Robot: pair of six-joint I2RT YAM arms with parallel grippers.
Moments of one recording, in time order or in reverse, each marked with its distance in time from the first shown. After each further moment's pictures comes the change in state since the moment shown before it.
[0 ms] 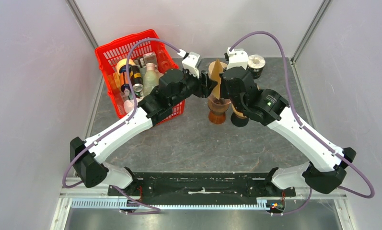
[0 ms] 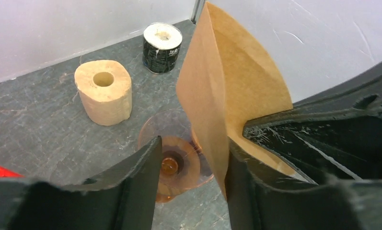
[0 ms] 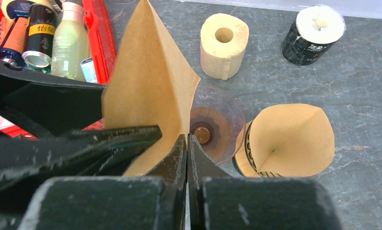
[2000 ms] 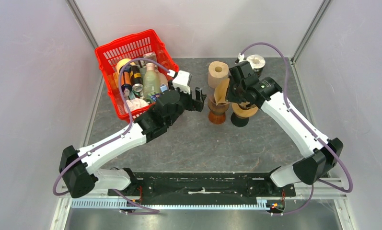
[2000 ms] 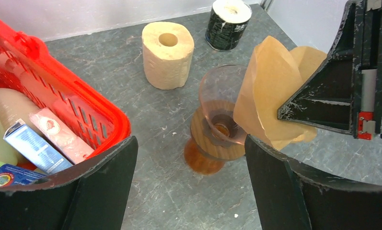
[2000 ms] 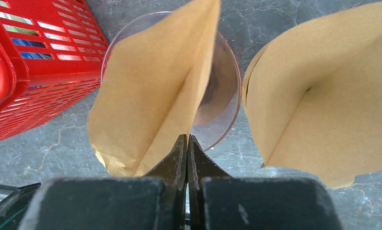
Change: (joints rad) left arm -0.074 -0.160 -0.300 0.077 -0.346 0.013; right arm -0.293 0.090 -0.107 -0.164 -0.432 0.268
